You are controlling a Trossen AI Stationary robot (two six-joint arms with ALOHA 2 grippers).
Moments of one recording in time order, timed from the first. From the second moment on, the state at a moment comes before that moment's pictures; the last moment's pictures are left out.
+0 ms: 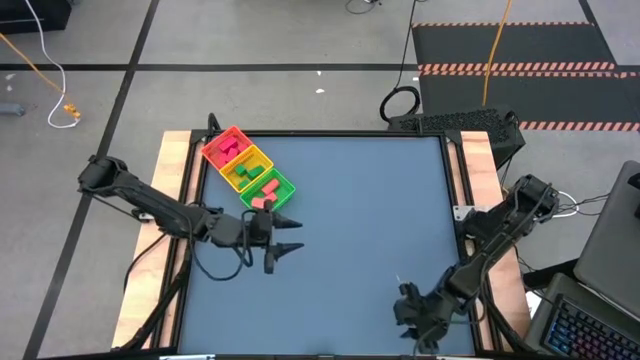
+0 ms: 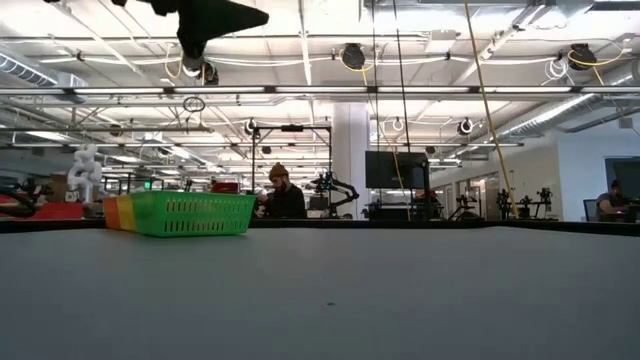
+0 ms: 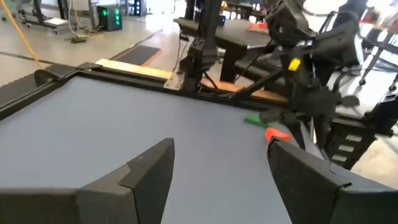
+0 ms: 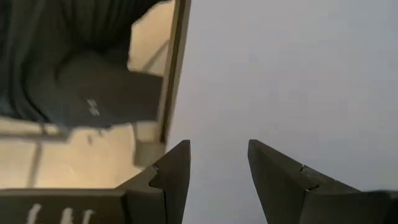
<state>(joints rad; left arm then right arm) -0.37 1.24 0.66 0.40 -0.41 -0.25 0.89 1.53 0.80 -0.16 0.05 0.87</state>
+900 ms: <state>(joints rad) -0.36 1.29 0.66 0.42 -0.41 -0.27 0.95 1.53 0.80 -0.41 -0.04 0.65</state>
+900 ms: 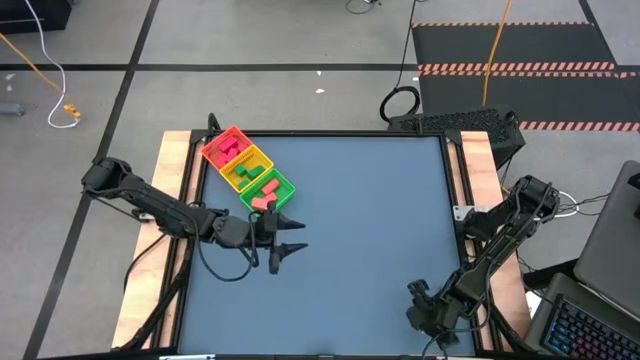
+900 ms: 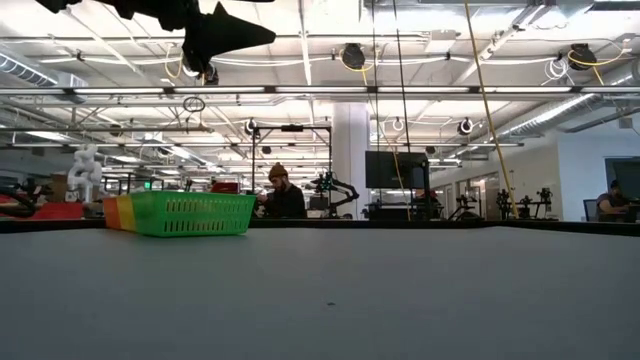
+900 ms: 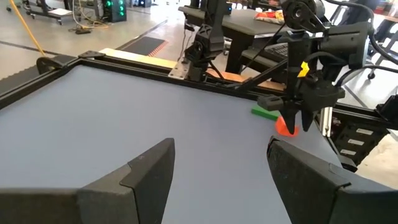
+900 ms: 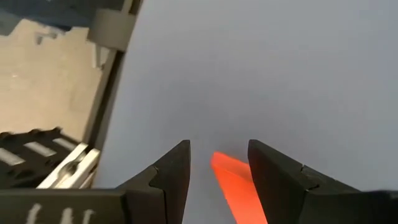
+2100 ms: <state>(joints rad) -0.36 1.29 0.66 0.42 -0.41 -0.26 0.97 1.48 0.68 -0.43 -0.16 0.82</state>
